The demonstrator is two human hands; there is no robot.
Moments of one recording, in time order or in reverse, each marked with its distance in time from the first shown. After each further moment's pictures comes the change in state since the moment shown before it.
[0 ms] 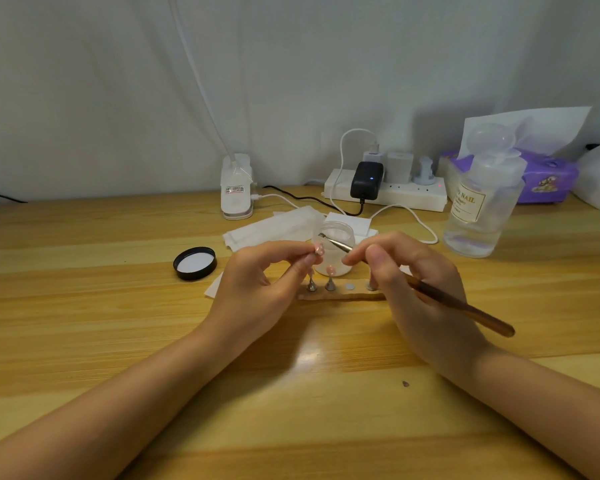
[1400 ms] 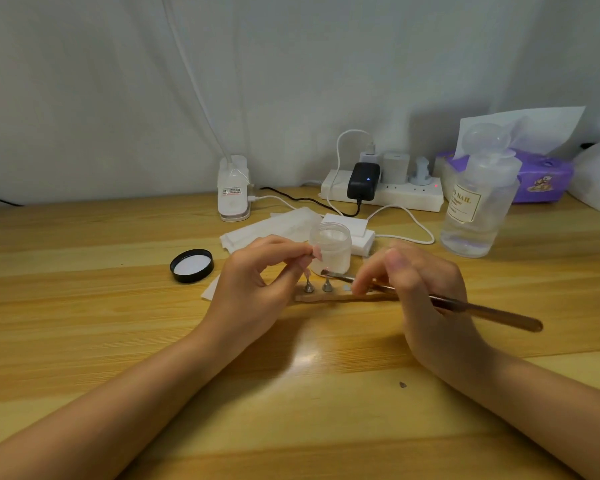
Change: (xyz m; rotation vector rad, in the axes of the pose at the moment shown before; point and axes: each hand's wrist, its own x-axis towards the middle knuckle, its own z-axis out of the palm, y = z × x) left_hand 0.001 -0.007 0.000 0.049 0.005 0.067; right_hand -0.003 0.005 -0.002 -0.052 0.030 -0.123
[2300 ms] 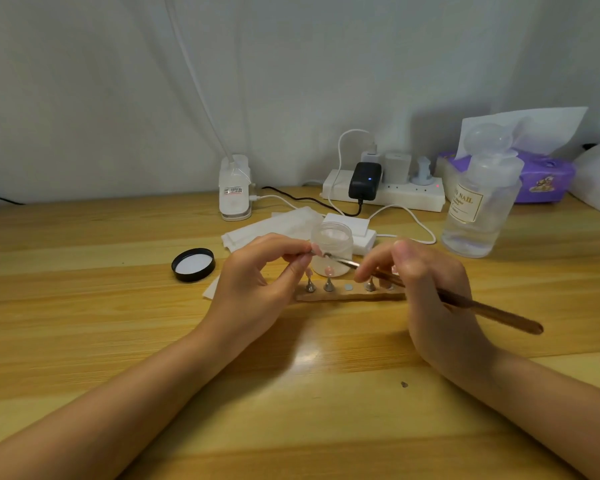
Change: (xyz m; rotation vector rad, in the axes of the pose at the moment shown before) left_hand 0.000 0.004 -0.002 -0.012 0.005 -0.015; right_hand 0.000 -0.001 0.001 0.090 0.013 0.086
